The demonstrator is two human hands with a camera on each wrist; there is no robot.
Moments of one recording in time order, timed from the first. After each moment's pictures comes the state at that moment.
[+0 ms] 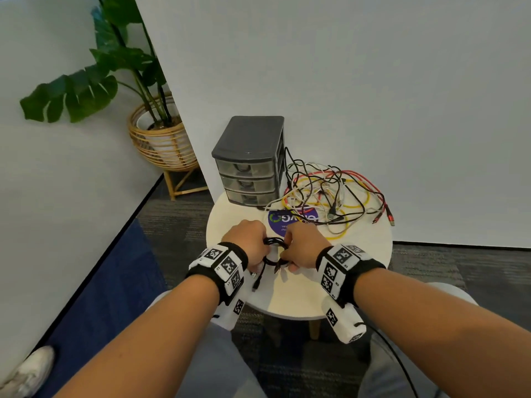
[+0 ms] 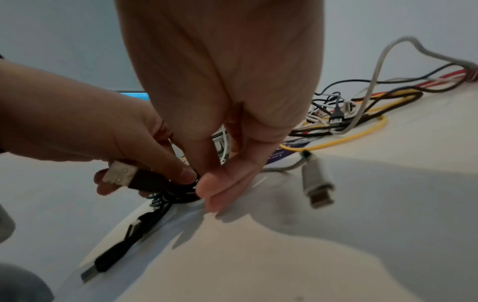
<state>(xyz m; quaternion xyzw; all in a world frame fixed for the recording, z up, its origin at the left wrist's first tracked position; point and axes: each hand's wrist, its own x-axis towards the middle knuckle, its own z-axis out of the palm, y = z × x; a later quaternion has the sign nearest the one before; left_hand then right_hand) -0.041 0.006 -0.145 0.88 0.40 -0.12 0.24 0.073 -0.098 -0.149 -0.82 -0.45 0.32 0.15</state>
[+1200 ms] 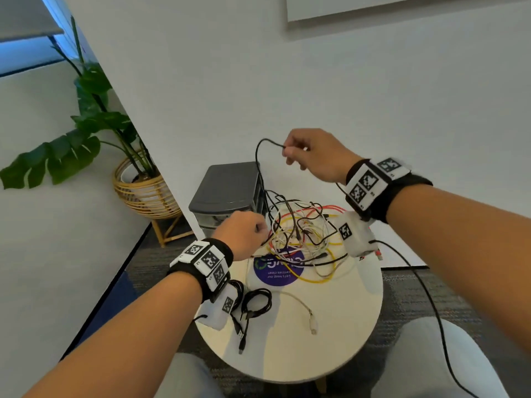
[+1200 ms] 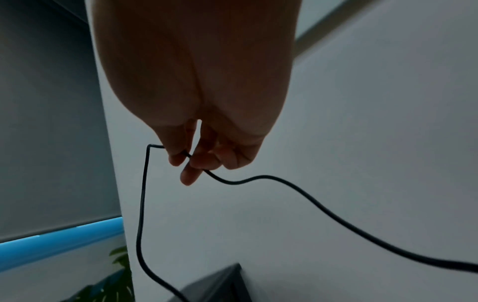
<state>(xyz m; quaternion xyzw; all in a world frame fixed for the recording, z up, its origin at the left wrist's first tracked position) 0.030 0.044 -0.073 0.95 0.28 0.01 0.17 0.232 -0.058 0.007 -0.73 -0.54 0.09 0.41</state>
